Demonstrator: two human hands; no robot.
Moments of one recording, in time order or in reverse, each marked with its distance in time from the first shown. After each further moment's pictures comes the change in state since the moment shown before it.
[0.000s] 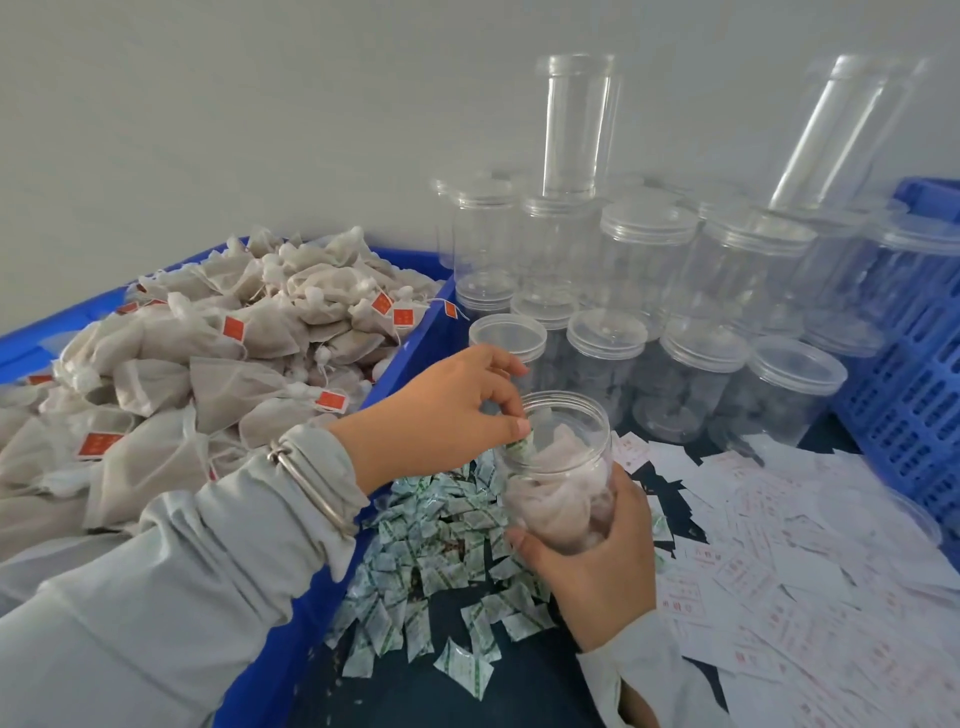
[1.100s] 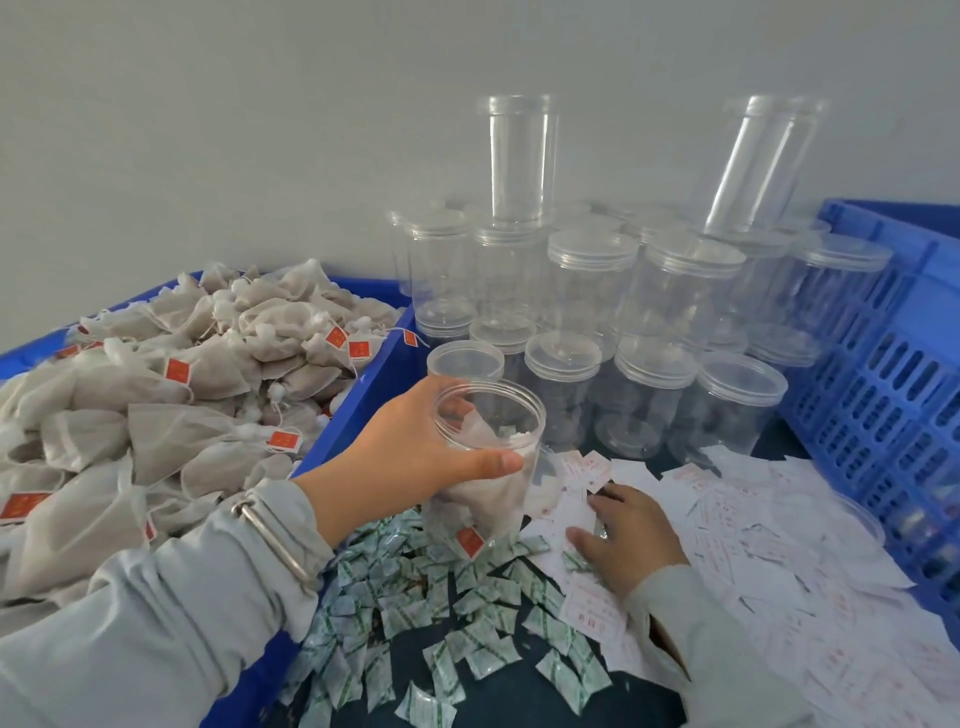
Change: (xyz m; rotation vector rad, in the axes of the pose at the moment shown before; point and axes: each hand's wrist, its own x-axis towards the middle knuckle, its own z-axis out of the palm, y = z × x) left_hand 0.006 -0.001 0.015 -0.260 0.151 -0.141; right_hand 0.076 0.036 -0.064 -1.002 -0.327 0.096
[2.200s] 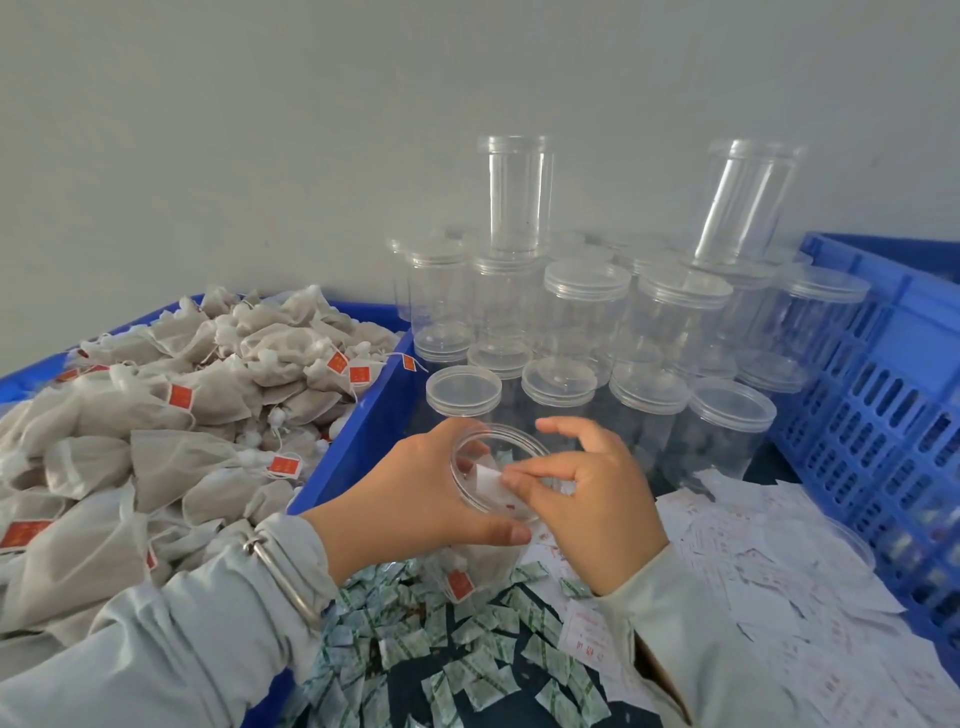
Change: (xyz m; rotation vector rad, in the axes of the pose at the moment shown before) left_hand -0.005 -0.001 0.003 0.155 -0.113 0.090; right_hand -0.041 -0.099 -0.078 0.418 0.343 -0.356
